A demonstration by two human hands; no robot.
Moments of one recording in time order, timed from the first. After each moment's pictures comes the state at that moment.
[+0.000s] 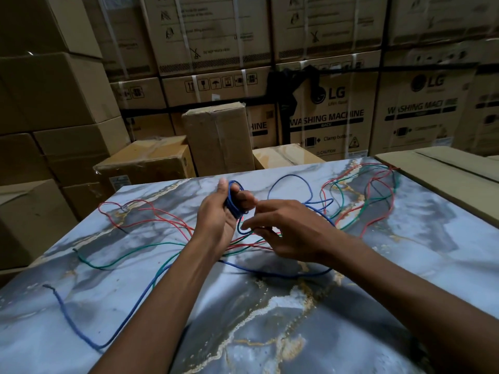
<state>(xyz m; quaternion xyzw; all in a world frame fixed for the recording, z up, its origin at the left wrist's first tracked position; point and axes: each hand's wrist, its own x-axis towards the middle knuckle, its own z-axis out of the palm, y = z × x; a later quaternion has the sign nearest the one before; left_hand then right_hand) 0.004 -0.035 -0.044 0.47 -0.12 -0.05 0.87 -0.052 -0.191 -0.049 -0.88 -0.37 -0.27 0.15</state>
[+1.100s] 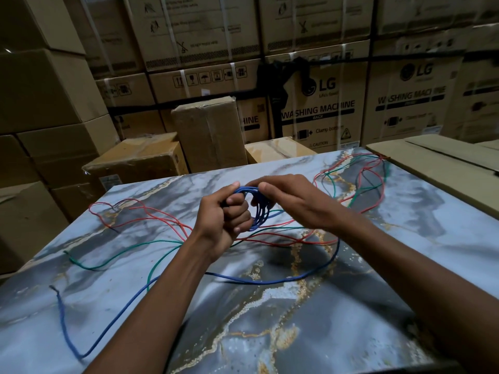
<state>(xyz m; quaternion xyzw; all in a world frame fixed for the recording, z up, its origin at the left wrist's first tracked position) -0.011 -0.035 -0.047 0.50 -0.14 -0.20 0.83 -0.036 -0.221 -0.040 -0.87 -0.25 -0.15 0.39</state>
